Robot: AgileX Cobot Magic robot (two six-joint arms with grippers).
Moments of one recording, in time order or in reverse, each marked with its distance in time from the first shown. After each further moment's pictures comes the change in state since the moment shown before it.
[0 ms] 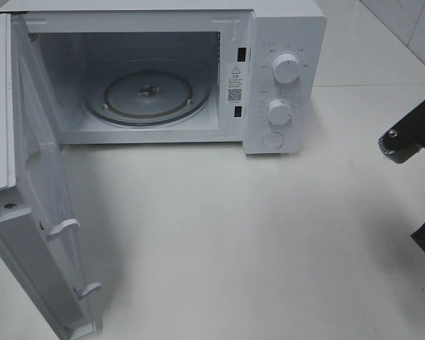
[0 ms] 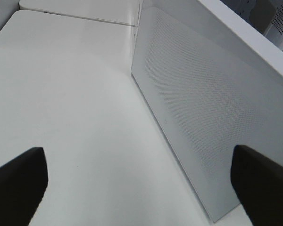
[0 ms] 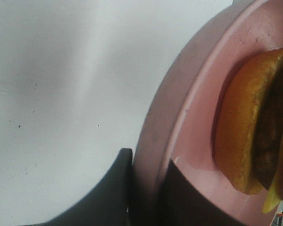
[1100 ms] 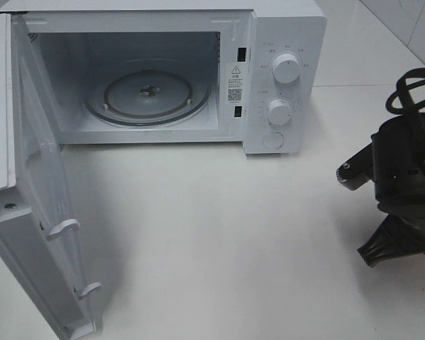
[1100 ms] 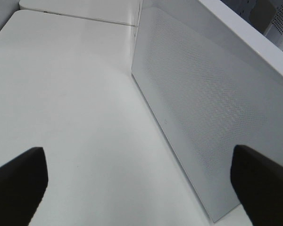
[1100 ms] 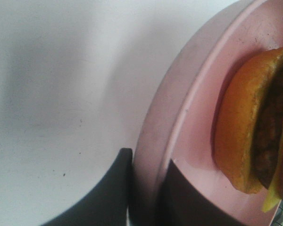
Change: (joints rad) left arm 0.000 0.000 0.000 0.000 0.000 0.000; right arm -0.081 0.342 -0.001 -0.066 -0.224 0.215
